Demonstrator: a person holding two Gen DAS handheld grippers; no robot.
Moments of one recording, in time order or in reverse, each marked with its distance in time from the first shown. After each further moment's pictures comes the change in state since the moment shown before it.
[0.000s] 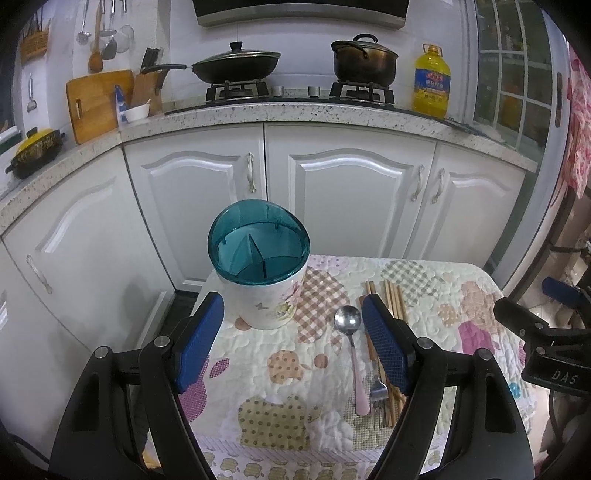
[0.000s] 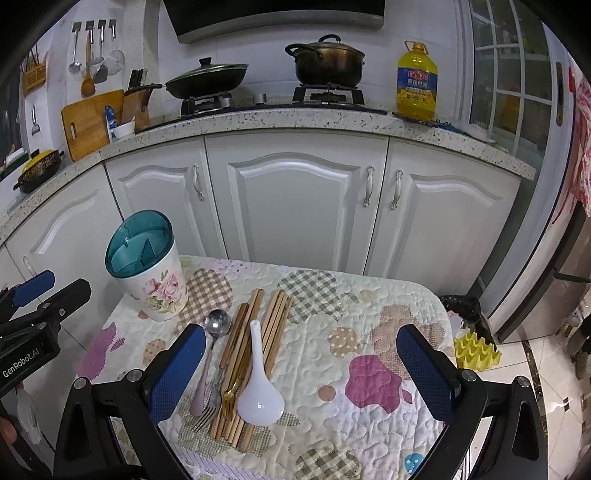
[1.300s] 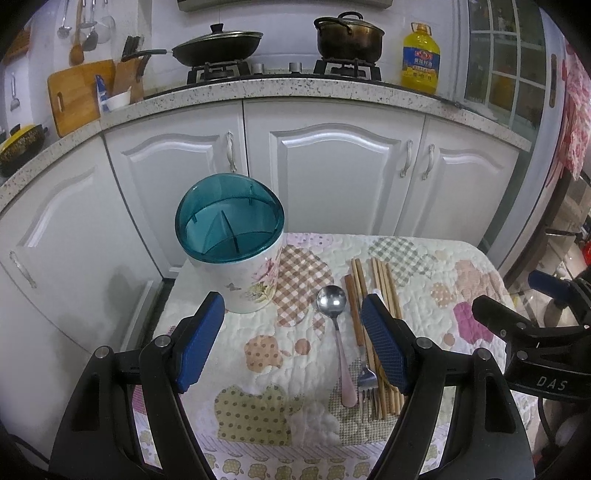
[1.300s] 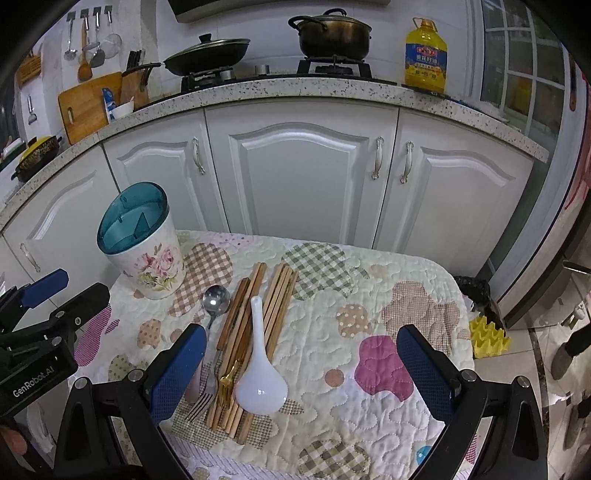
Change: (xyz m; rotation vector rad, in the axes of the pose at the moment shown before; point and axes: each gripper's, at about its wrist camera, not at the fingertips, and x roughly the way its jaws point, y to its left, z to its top) left arm 0.022 -0.025 -0.012 0.032 0.062 -0.029; right arm 0.025 0.000 -0.009 -0.002 0.078 0.021
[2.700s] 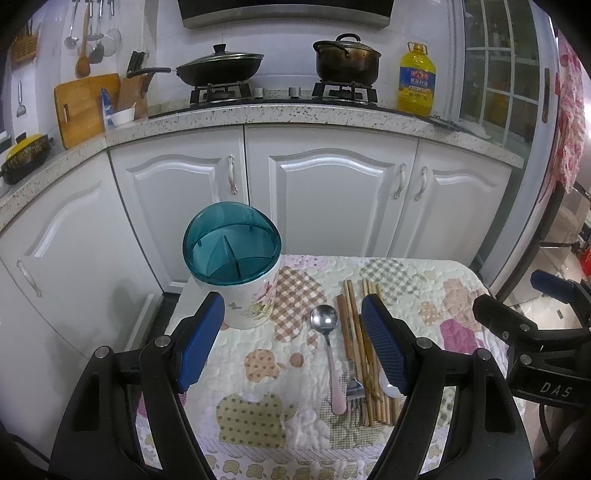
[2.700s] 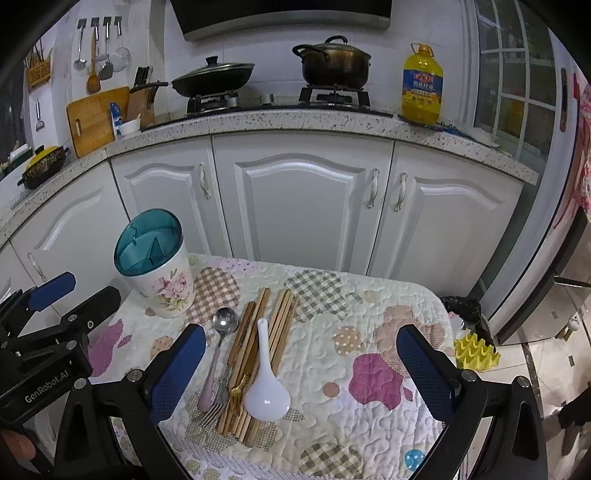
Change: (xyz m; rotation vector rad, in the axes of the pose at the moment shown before) left arm -0.028 -0.001 0.012 -0.013 -0.066 -0.007; right arm -0.037 0.007 0.011 -0.010 -0.075 -0.021
